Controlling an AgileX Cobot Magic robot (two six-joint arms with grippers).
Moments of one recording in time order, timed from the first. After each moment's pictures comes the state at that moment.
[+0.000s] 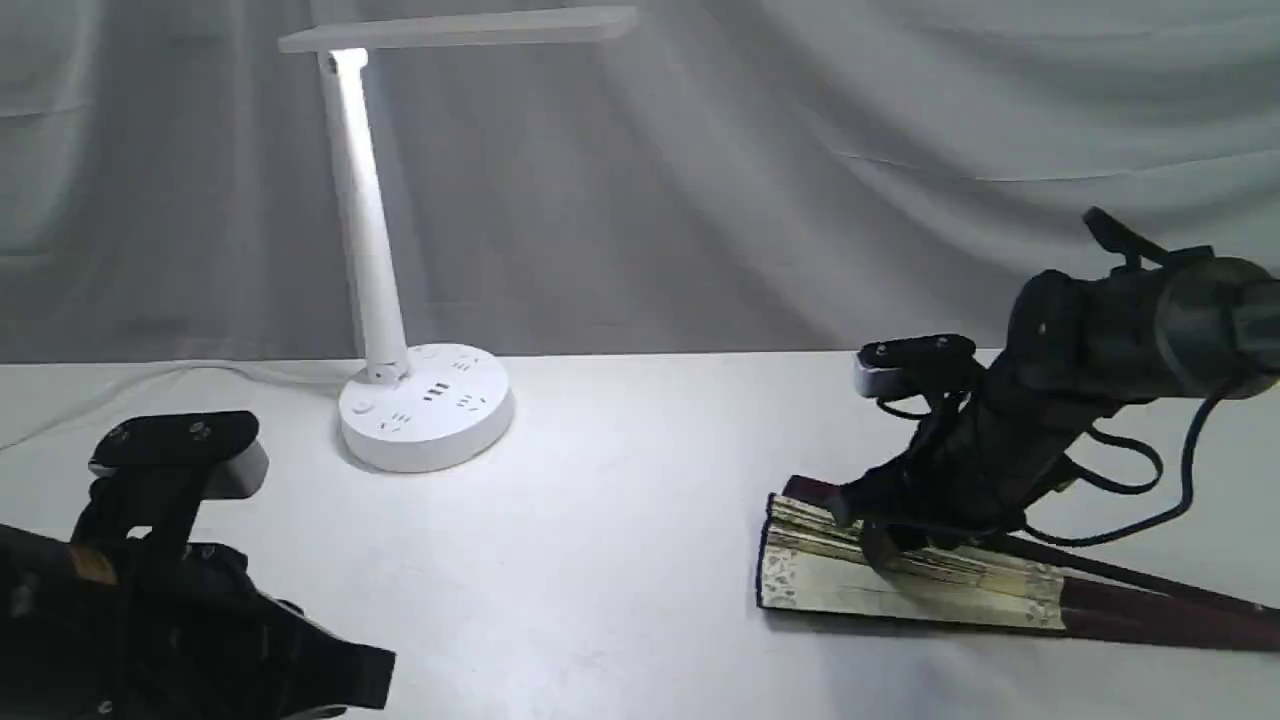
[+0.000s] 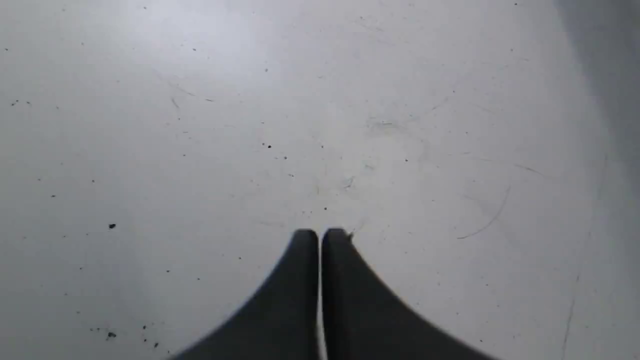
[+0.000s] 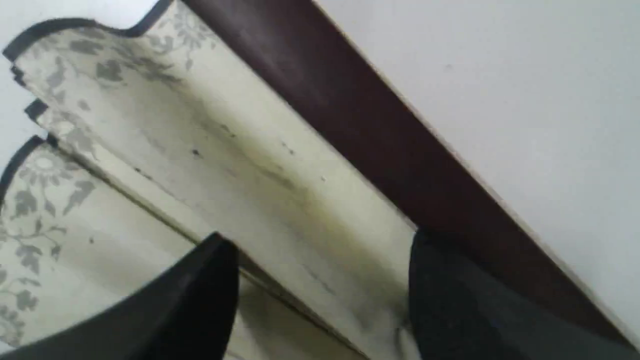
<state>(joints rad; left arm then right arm) -0.40 1.41 -0.71 -0.46 0.43 0.18 0.01 2.19 -1.48 0.24 0.64 -0.23</state>
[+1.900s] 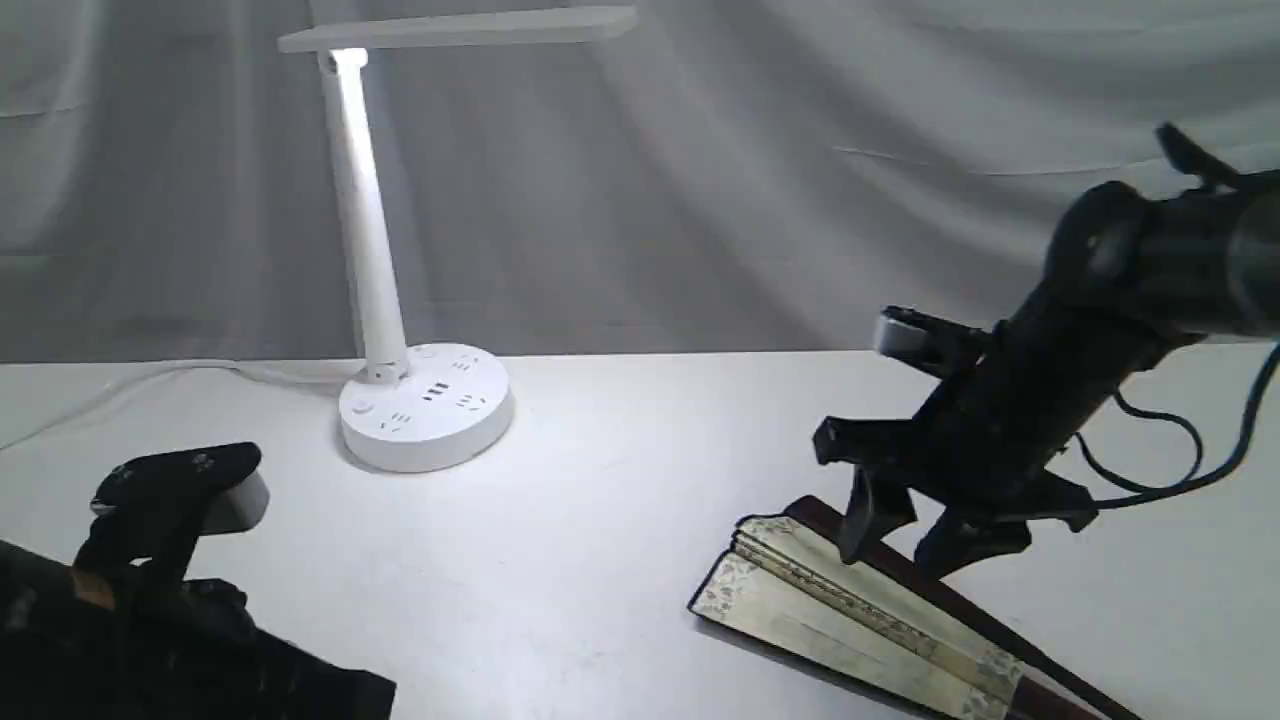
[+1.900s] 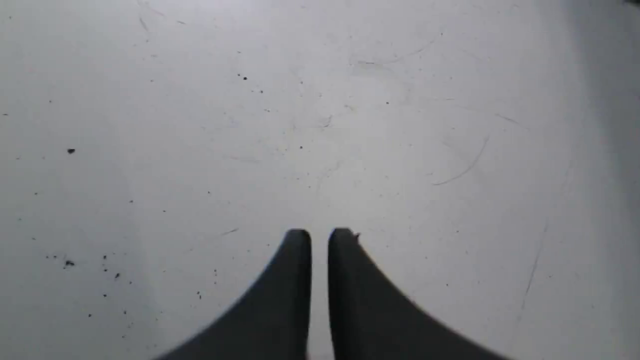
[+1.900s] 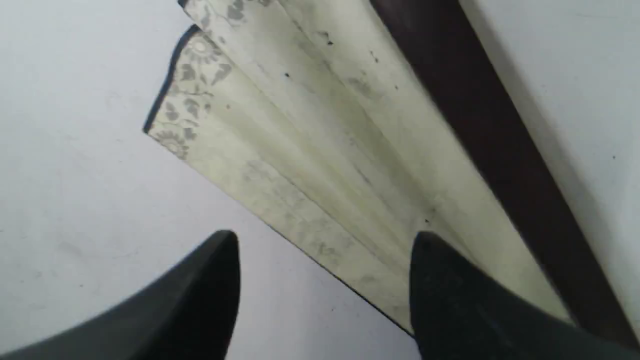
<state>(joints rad) -0.40 1.41 -0.71 -0.49 0.52 0.14 -0.03 2.05 -1.47 0.50 0.97 -0.17</state>
